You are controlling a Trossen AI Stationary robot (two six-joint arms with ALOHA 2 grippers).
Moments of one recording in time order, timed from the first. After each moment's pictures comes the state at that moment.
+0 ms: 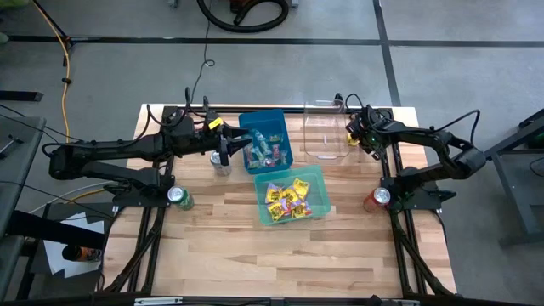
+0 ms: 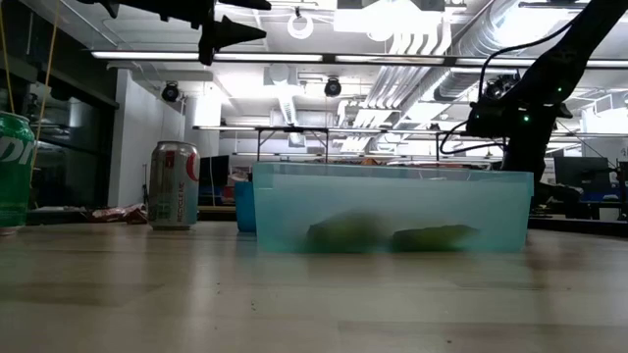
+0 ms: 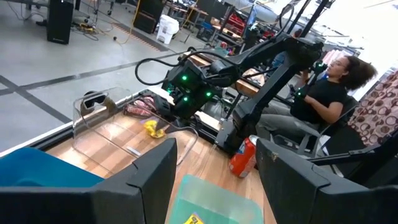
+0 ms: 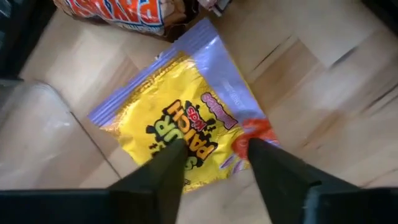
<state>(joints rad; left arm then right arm) 0.22 0.99 0.73 0.18 -0.04 -0.42 -0.98 1.36 0.49 -0.36 0.08 1.33</state>
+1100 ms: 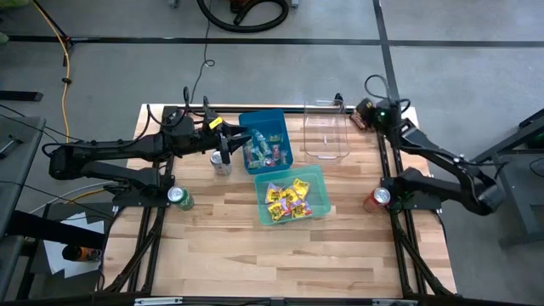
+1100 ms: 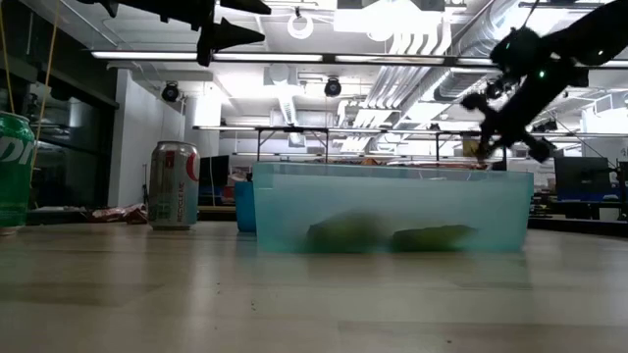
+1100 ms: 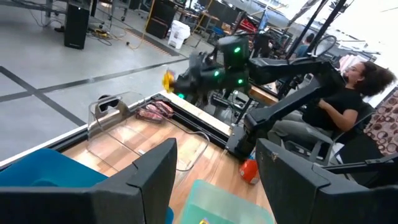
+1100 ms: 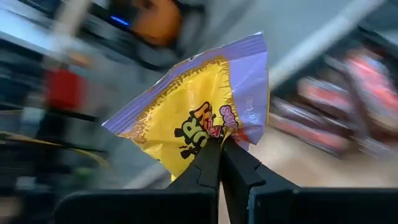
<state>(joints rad) 0.22 0.99 0.73 0.18 -0.09 -0.42 -0.98 0.92 0.49 -0.12 0.24 1.12</state>
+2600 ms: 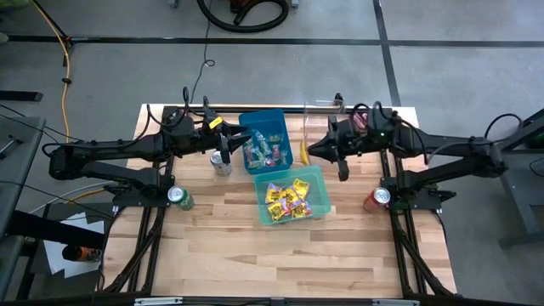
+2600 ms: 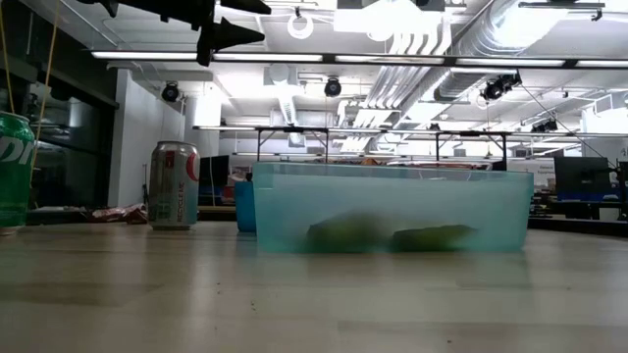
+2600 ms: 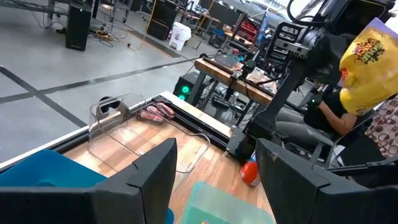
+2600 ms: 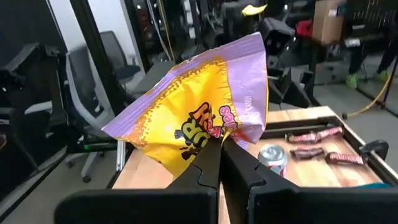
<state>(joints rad) 0.22 0.99 0.73 0.18 -0.10 -0.42 -0.12 1.06 1.04 -0.08 -0.24 0.11</state>
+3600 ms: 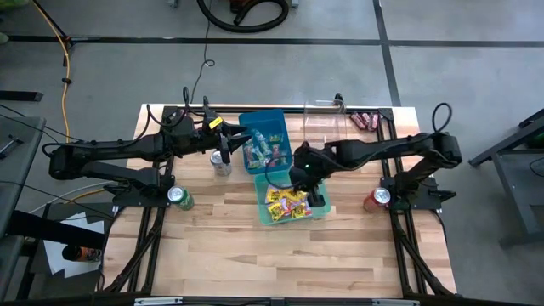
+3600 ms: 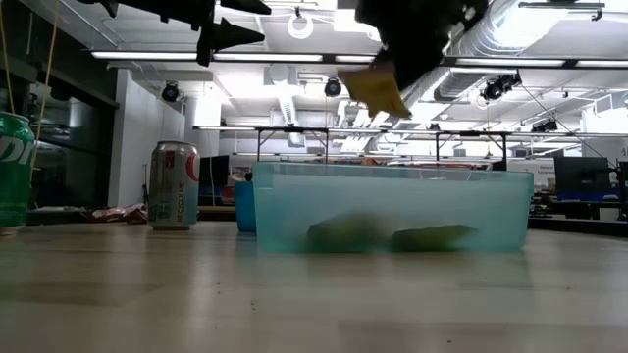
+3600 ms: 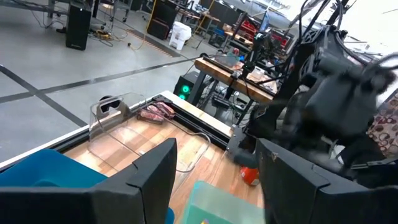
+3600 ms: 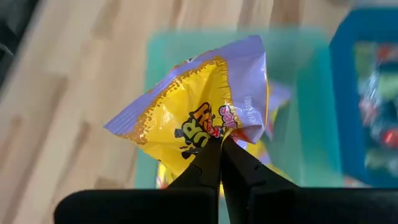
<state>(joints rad) 0.22 0.99 0.73 0.18 -0.10 -0.42 0.00 1.57 1.23 -0.65 -0.21 -0.17</state>
